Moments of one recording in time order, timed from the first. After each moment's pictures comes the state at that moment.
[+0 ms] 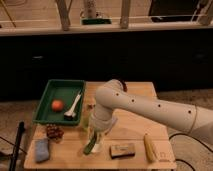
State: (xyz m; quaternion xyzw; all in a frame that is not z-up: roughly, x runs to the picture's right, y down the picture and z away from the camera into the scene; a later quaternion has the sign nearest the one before) arm -0.048 0.230 0.657 -0.33 -0.38 -0.43 0.75
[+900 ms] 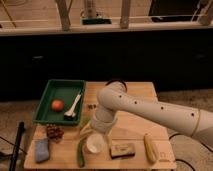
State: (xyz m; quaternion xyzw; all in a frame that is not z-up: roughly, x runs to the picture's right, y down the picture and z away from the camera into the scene) arm -0.043 0.236 0.654 -0.32 -0.39 -0.42 0.75
